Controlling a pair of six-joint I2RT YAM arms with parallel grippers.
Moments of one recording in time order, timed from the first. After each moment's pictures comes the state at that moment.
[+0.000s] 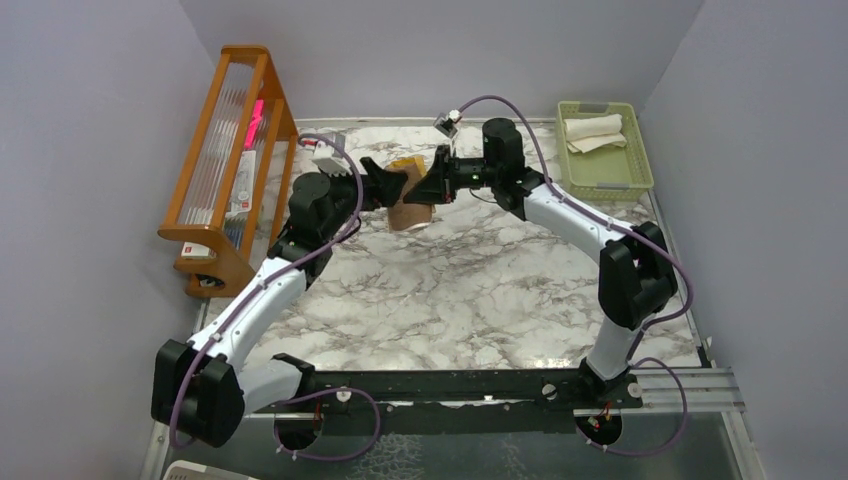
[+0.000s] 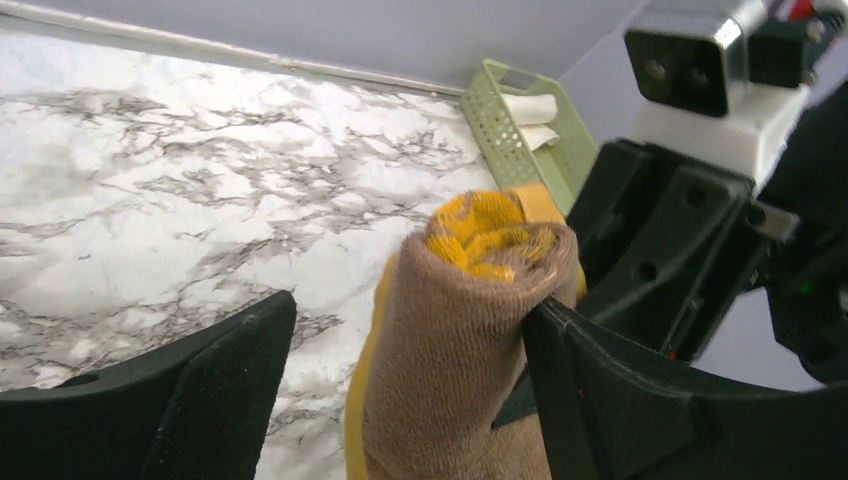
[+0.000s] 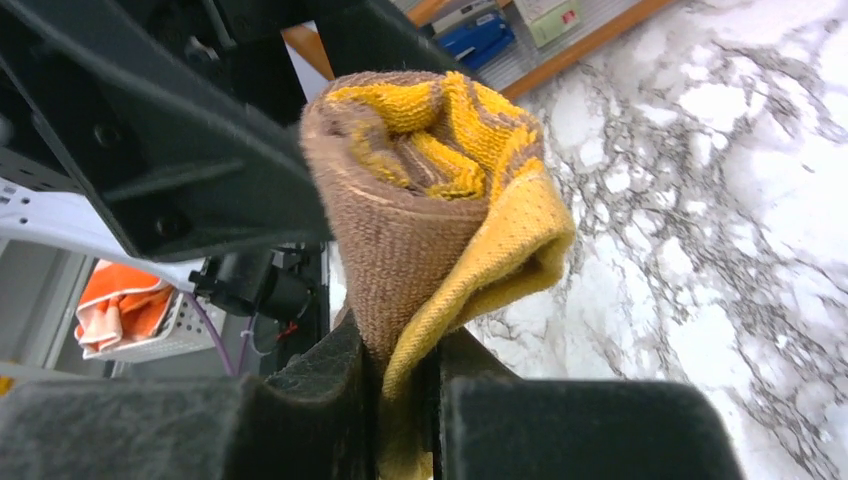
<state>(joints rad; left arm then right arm) -0.39 1.11 0.76 0.33 0.13 -0.57 0.56 1.79 1.39 0.19 -0.96 0.39</state>
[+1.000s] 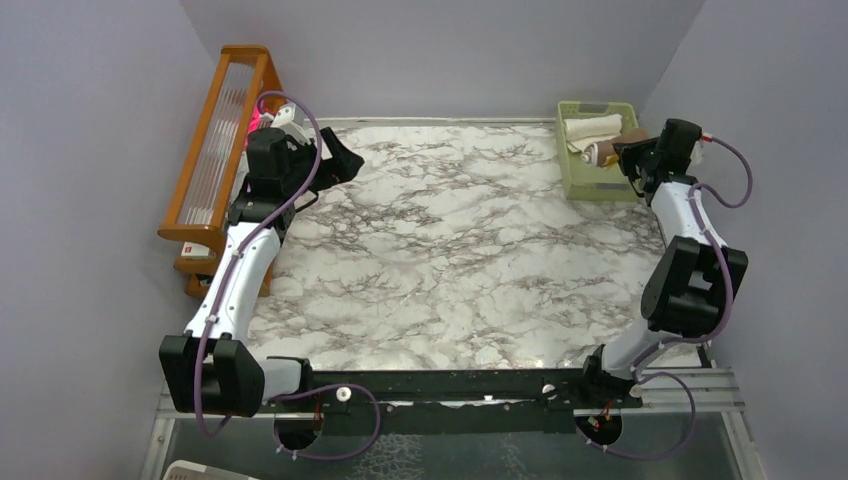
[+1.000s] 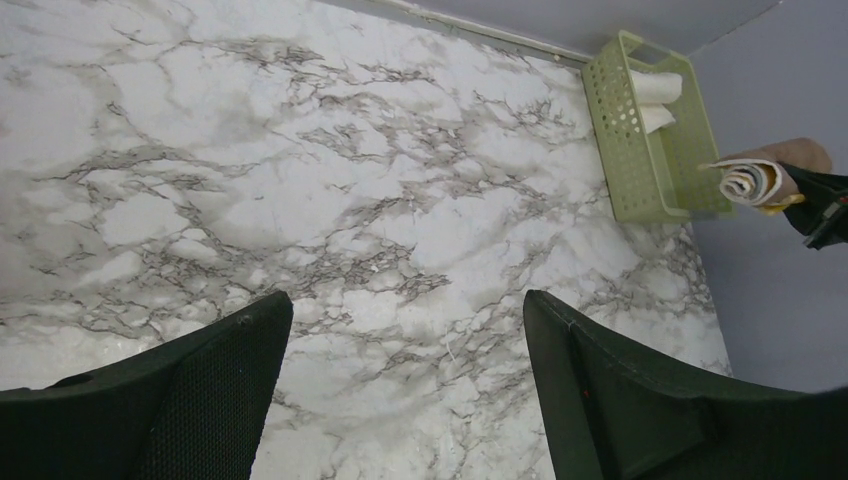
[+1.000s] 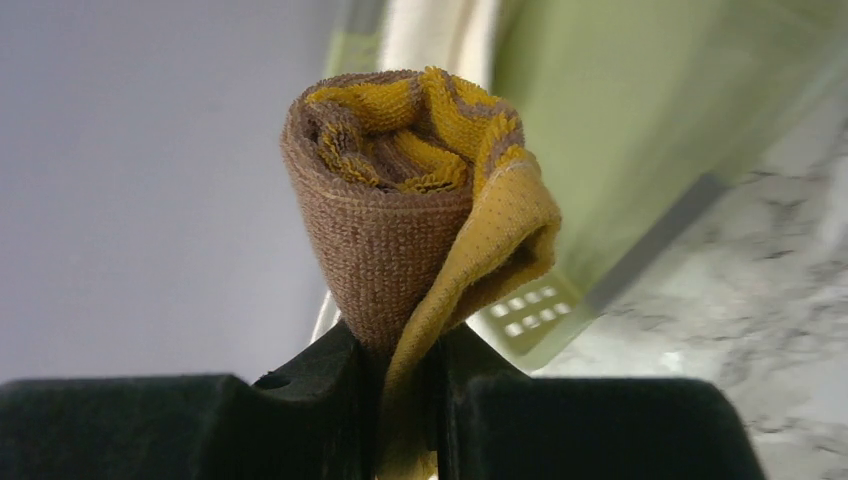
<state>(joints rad) -0.07 1.25 1.15 -0.24 0.32 -0.48 -0.26 1.62 1.26 -0.07 -0.11 1.04</state>
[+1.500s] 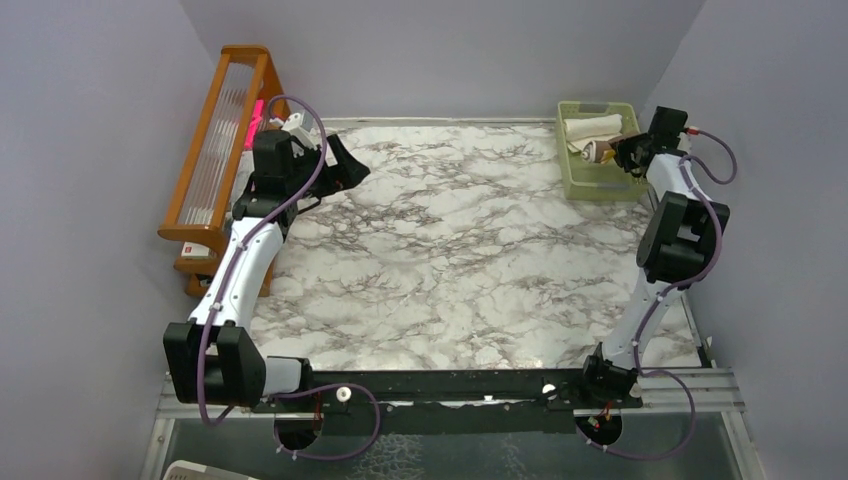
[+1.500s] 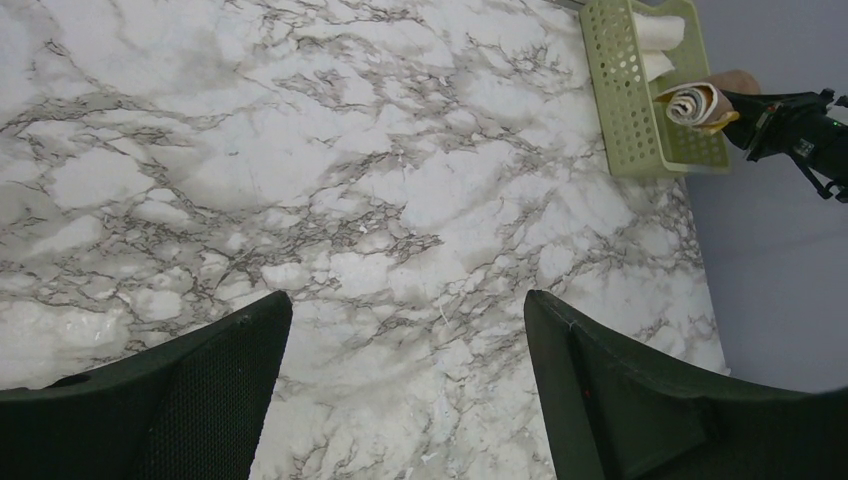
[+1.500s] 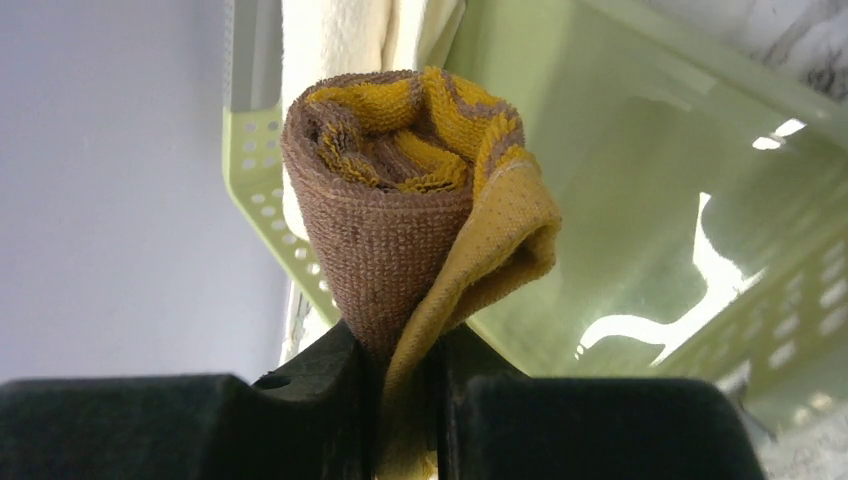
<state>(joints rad) -0.06 1.30 1.14 -0.27 0.42 -0.47 -0.31 2.03 1.60 -0.22 -0.06 1.07</state>
